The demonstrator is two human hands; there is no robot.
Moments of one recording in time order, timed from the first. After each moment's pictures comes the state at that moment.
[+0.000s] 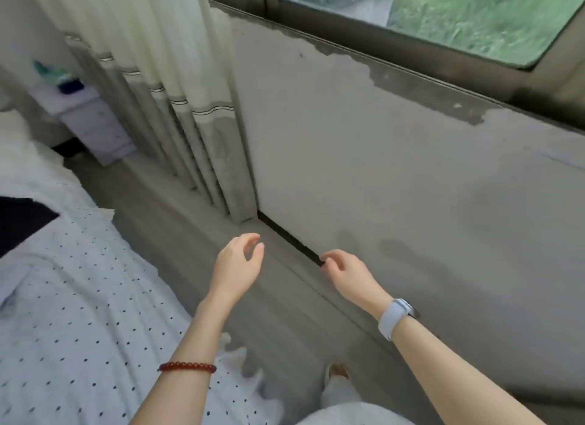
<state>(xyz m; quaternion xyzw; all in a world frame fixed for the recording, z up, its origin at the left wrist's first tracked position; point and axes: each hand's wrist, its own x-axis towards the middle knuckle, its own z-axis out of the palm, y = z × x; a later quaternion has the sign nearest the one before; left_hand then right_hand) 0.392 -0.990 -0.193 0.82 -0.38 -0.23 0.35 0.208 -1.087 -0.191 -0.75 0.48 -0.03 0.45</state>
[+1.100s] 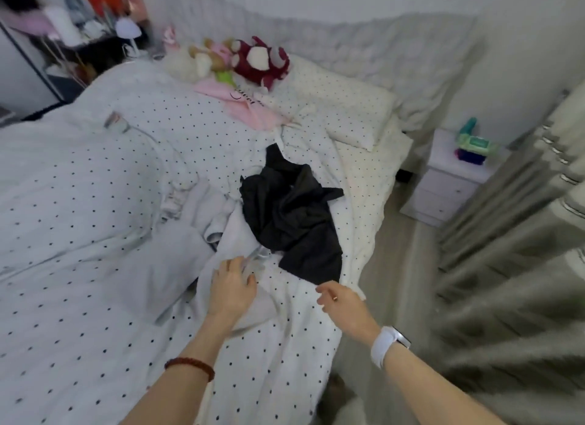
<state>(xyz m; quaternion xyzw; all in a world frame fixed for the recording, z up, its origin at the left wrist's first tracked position) 0.933 -0.753 -0.246 0.91 0.27 0.00 0.30 0.966 -0.963 -0.217 -0.88 -0.05 0.28 0.38</state>
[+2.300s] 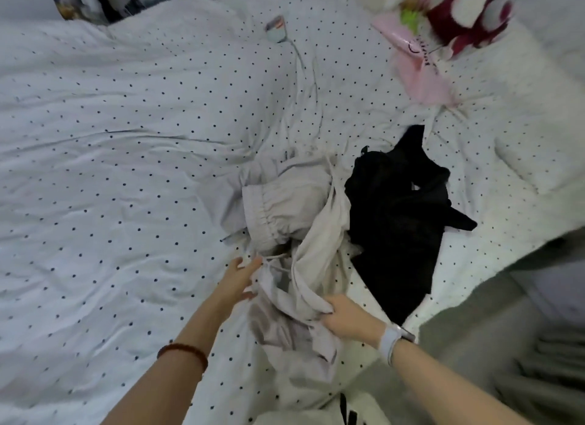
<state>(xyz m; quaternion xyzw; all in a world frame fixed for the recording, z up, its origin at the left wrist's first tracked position) 0.871 -0.687 -0.297 0.42 0.60 0.02 0.68 1.025 -0.836 -0.271 -0.71 -0.38 0.57 0.14</state>
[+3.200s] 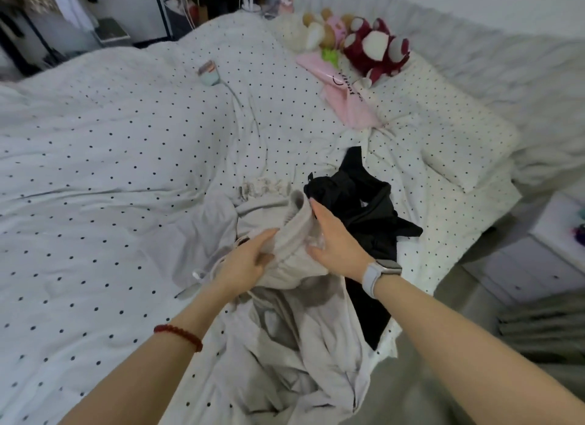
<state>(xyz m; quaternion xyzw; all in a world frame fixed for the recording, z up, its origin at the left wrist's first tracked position) 0.977 -0.654 -0.278 0.85 0.25 0.06 0.46 1.127 -0.785 -0.234 -0.82 -0.46 0.24 0.24</state>
